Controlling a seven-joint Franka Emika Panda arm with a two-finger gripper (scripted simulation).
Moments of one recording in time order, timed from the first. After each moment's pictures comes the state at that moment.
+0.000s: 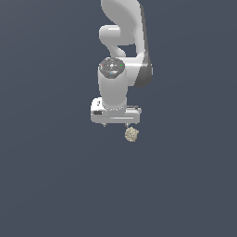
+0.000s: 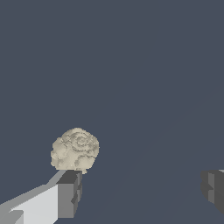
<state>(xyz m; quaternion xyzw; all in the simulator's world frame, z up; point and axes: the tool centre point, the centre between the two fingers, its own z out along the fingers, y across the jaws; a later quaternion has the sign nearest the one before) -0.017 -0.012 0.158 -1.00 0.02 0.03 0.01</state>
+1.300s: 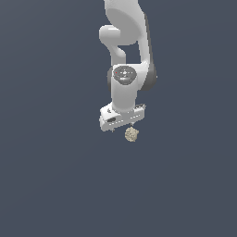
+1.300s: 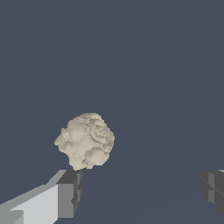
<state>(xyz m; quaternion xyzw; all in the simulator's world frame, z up) -0.024 0.018 0.129 -0.98 -0.18 0.02 0.00</state>
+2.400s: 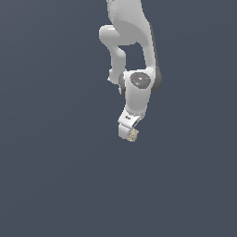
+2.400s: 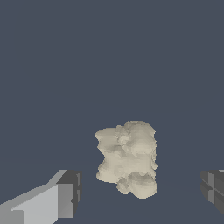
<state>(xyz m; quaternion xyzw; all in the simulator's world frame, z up) -0.041 0.071 0.094 -0.89 -0.46 0.00 0.00</state>
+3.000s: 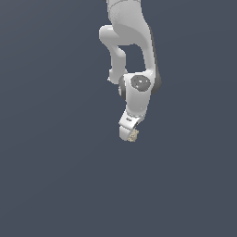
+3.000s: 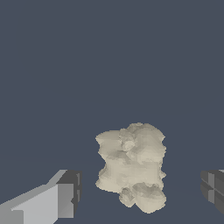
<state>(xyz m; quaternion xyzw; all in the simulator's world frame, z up) -0.042 0.073 0.083 -0.88 -0.47 0.00 0.00</state>
